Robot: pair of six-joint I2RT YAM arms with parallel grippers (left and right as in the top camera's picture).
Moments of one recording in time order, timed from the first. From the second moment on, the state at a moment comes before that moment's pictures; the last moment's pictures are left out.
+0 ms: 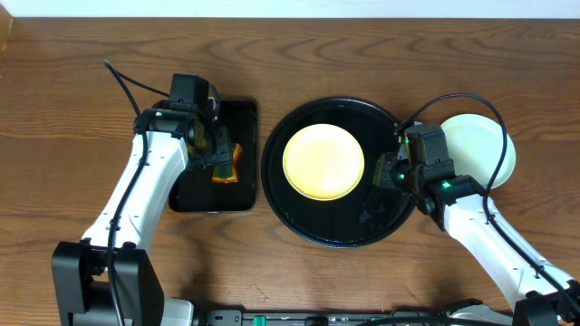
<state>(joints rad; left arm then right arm) -0.11 1.60 1.20 -0.91 0.07 -0.25 0.28 1.39 0.73 -0.27 -0.14 0.43</state>
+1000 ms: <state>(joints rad) -0.11 1.60 1.20 -0.90 0.07 -0.25 0.31 1.70 0.97 -0.37 -0.16 0.26</state>
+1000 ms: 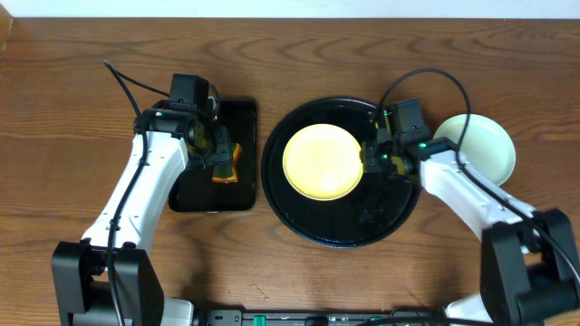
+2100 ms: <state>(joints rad) -0.11 1.60 1.20 -0.90 0.07 -0.25 0.24 1.65 0.98 -0.39 0.07 0.33</state>
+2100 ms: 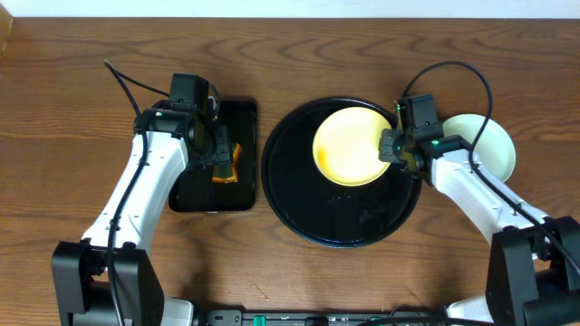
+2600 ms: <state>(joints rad) -0.11 1.60 1.20 -0.90 0.07 -0.25 0.21 1.42 0.98 -0.43 0.18 0.14</state>
